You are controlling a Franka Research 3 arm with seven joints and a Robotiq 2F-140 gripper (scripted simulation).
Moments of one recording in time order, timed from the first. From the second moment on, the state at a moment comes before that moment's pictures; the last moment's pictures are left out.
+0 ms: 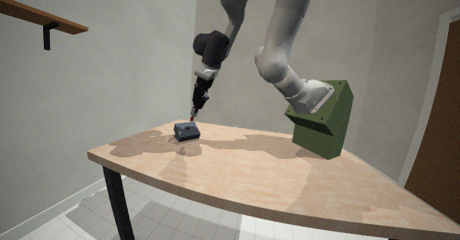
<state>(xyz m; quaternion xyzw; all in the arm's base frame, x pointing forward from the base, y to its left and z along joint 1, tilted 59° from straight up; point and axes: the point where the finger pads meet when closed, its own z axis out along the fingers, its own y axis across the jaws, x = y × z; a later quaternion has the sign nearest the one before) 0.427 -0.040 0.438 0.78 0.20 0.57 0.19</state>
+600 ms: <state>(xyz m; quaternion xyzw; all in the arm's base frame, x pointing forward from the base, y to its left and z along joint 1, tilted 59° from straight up) 0.456 -0.046 0.432 0.78 0.20 0.57 0.18</state>
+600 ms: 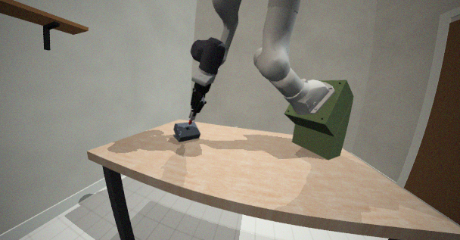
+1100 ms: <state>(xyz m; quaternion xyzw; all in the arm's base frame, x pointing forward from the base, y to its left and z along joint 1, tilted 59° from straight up) 0.471 -0.049 0.429 0.78 0.20 0.57 0.19</state>
